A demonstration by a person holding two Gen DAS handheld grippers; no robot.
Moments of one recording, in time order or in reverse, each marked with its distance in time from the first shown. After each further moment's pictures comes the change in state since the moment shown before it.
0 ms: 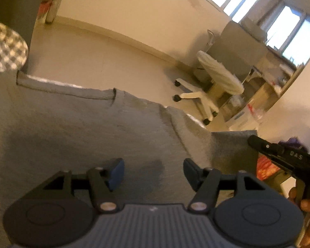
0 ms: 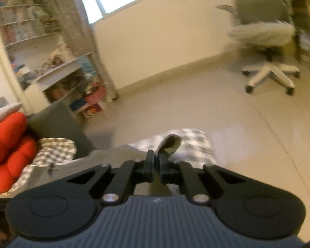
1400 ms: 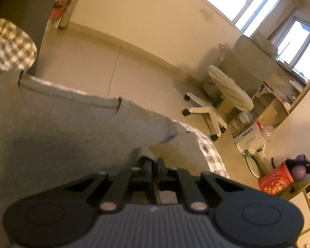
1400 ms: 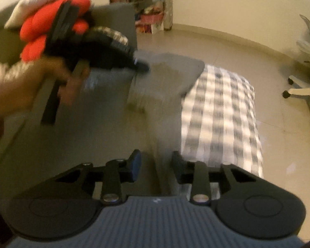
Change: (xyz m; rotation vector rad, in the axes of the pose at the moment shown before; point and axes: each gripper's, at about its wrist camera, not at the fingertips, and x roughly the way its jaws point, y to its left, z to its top) left arm 0.008 -0.014 -0.002 -0.030 -0.091 0.066; right arm -0.052 0.059 -0.099 -0.529 0.376 0.068
